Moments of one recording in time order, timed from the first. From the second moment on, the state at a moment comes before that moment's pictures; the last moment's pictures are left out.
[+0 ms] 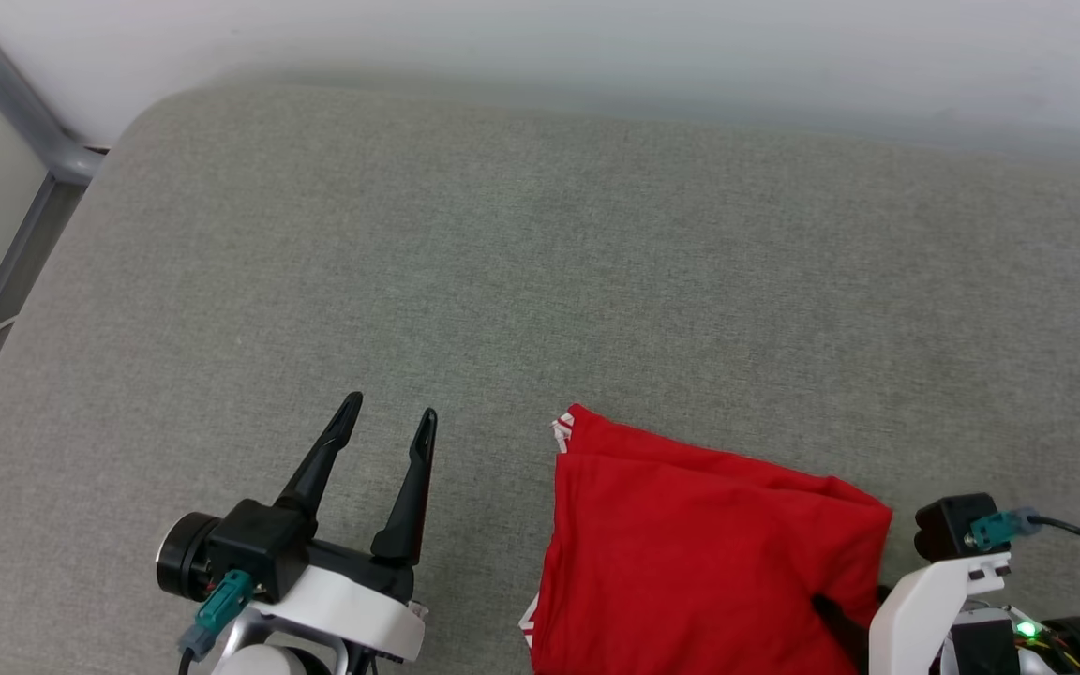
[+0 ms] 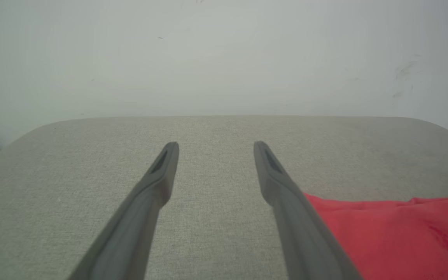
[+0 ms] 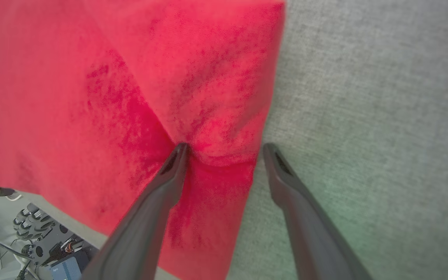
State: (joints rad) left arm -0.06 0.14 -0.19 0.04 -0.21 -0.13 -0.26; right arm 0.05 -0.10 0.03 -0.03 0.26 0.13 0.76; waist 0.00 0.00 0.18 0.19
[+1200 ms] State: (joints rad) left arm -0.10 0.18 -0.27 -0.07 -0.24 -0.13 -0.26; right arm -0.29 -0.71 0.39 -0.07 0.26 0.13 0.74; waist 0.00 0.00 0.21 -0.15
